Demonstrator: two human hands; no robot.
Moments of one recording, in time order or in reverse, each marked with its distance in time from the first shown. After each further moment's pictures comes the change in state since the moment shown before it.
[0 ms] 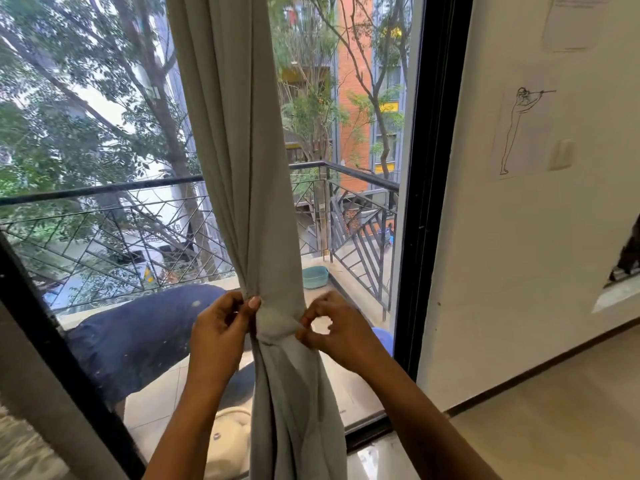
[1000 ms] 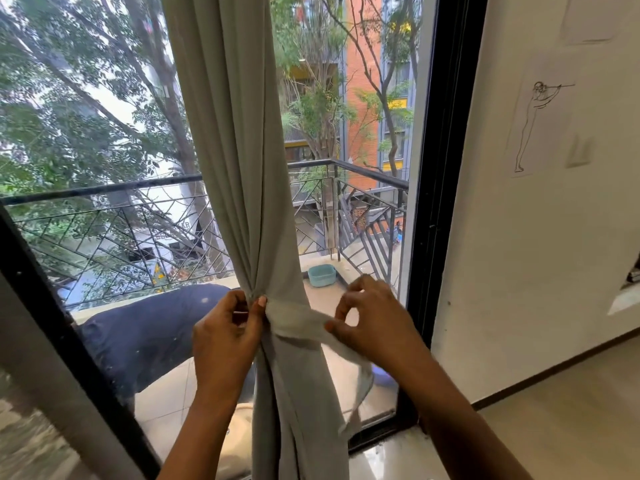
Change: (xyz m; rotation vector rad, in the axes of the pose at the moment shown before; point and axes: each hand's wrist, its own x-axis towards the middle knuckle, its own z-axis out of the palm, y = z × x) left_hand -0.009 0.014 0.003 0.390 0.234 0.165; right_hand -0.012 -0.029 -0.035 -0.428 0.059 0.094
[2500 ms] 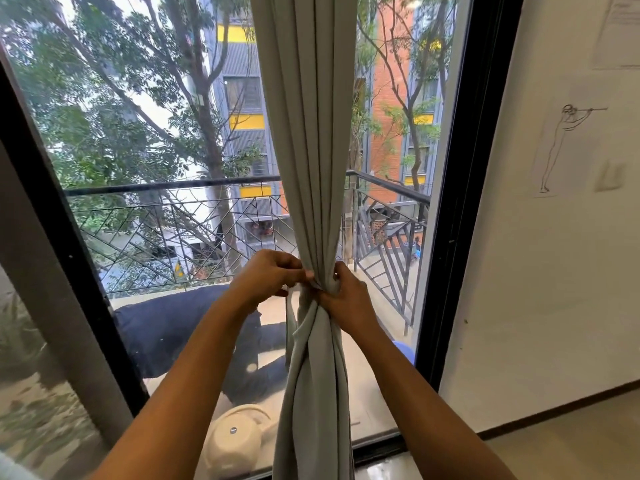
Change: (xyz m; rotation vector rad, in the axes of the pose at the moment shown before) left_hand 0.080 0.036 -0.003 -0.130 -0.659 -0.330; right_hand 0.063 -0.010 0.060 0.576 0.138 -0.045
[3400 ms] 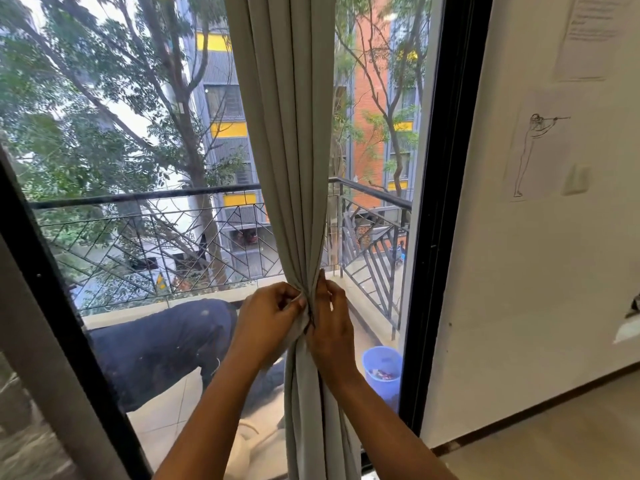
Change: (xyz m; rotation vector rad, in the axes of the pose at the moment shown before) left_hand -0.009 -0.035 0.047 0.108 0.224 0.184; right_hand -0.031 0.019 0.030 -0.339 0.360 -0.265
